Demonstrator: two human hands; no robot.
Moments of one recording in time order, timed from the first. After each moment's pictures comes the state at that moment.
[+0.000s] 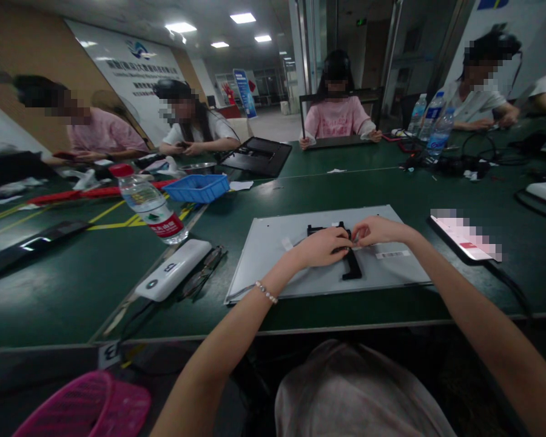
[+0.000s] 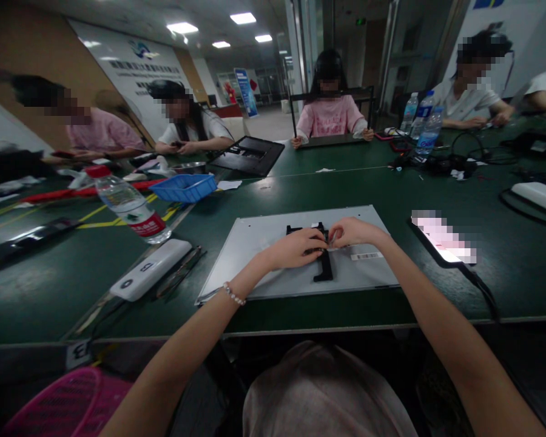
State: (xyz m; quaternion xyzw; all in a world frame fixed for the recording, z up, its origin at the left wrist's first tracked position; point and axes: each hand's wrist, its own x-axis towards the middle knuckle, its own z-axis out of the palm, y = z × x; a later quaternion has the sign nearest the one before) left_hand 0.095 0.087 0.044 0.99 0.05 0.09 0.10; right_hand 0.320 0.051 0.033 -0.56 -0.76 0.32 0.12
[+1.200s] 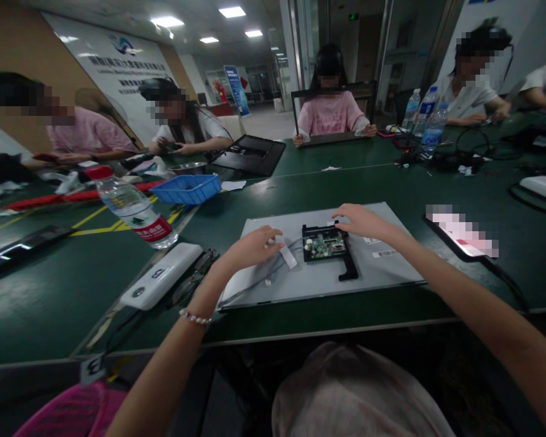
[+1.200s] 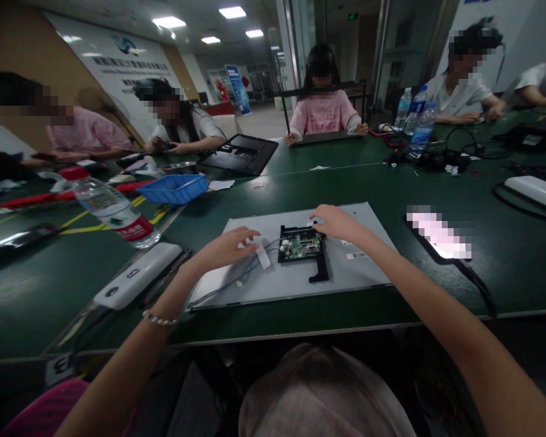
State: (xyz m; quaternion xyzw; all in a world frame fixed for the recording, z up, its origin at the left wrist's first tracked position) left_hand -0.024 0.130 0.060 0.93 0.34 0.04 0.09; right_hand 0.296 0.069 0.039 -0.55 -0.81 0.09 0.19
